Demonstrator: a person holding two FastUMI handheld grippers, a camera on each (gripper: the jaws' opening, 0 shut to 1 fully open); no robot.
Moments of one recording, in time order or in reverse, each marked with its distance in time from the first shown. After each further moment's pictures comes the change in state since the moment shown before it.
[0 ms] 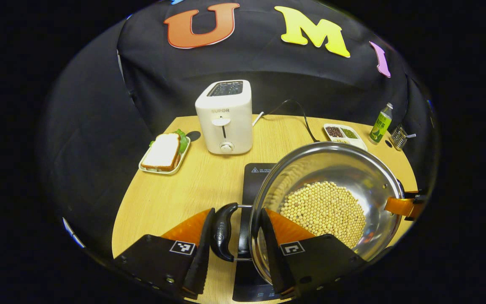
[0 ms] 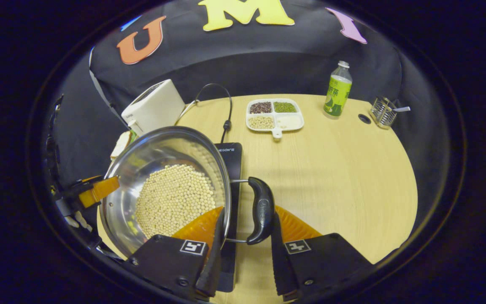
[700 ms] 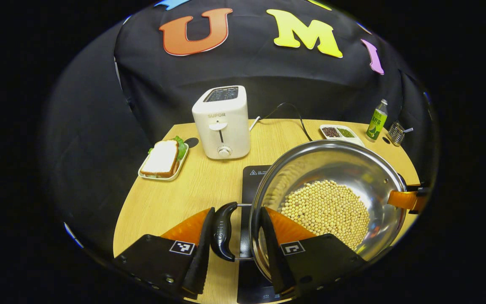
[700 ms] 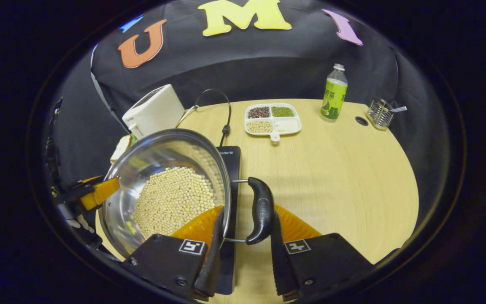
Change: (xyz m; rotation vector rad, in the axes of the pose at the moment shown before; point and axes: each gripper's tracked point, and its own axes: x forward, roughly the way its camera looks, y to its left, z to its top) left arm 0.000 0.001 0.000 0.030 -0.034 -0.001; right arm 0.000 -0.001 0.000 0.005 -0.048 0.008
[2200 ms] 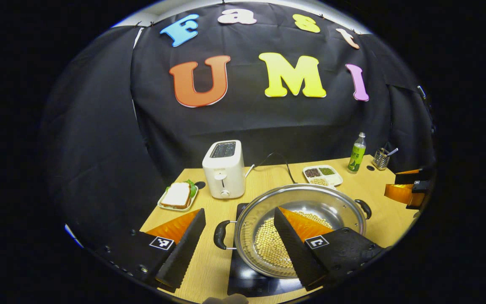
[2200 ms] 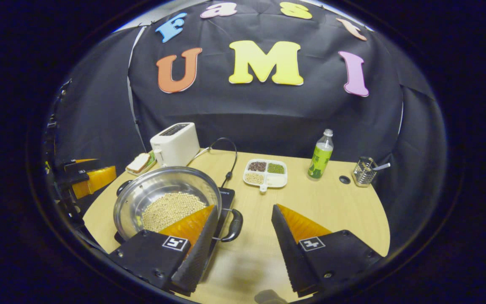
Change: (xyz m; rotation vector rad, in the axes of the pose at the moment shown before) left arm -0.122 -0.033 0.062 0.022 -0.355 0.038; right arm -0.115 -0.028 0.055 -0.206 -0.377 0.026
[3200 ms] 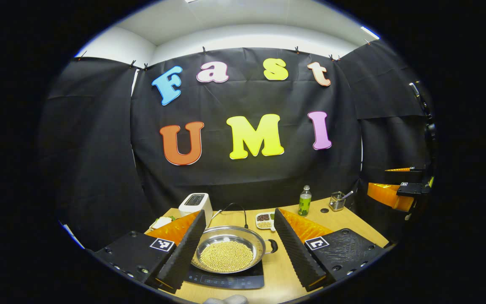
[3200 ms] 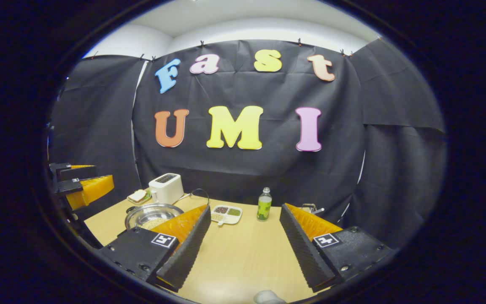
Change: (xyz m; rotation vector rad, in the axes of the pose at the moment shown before) left arm -0.189 -0.170 0.123 -0.018 -0.303 -0.022; right arm -0.224 -0.152 0.084 -0.022 -0.351 -0.052
